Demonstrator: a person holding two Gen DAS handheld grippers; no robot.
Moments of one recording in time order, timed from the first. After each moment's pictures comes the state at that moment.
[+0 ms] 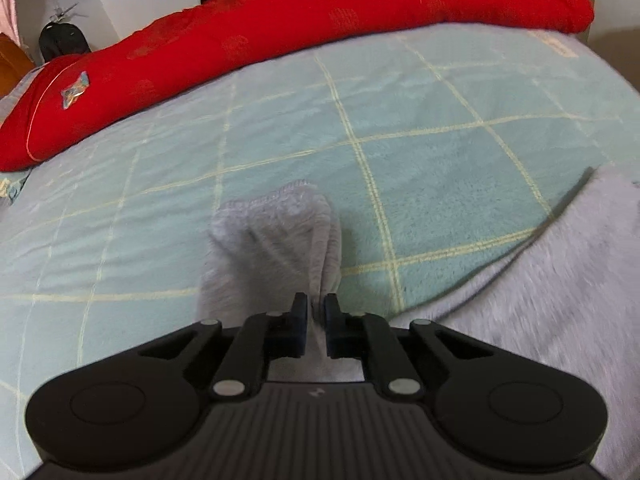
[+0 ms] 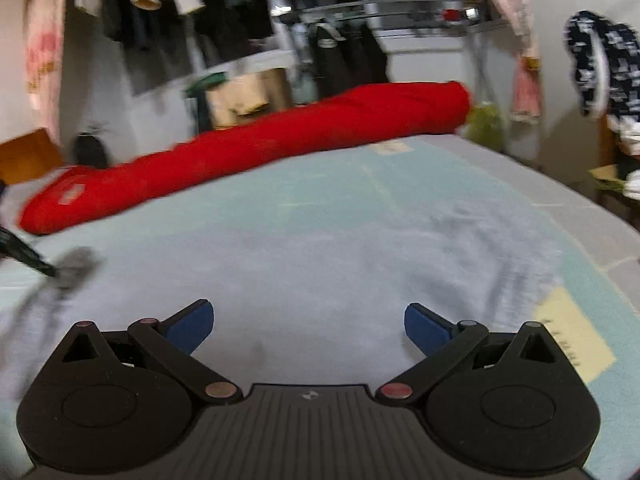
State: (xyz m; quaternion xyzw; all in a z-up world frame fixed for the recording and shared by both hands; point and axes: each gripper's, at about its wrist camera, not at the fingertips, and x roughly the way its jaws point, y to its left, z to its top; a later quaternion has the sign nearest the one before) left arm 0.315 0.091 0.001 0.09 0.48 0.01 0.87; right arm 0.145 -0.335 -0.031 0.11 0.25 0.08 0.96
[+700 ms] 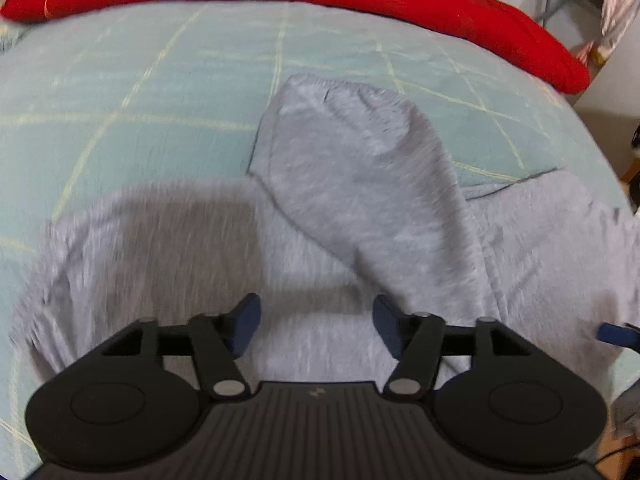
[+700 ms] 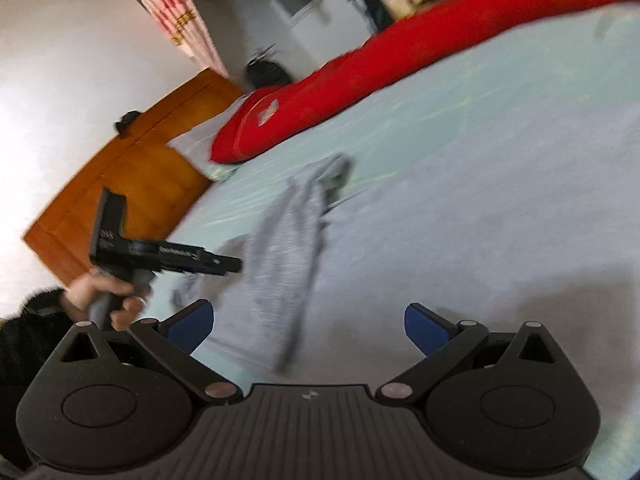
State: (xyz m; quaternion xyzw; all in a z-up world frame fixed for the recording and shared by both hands) left arm 0.223 0.205 -0.037 -0.11 0.51 -0.04 0.85; right arm 0.188 -0.192 -0.042 0.23 0.37 0.38 0.82
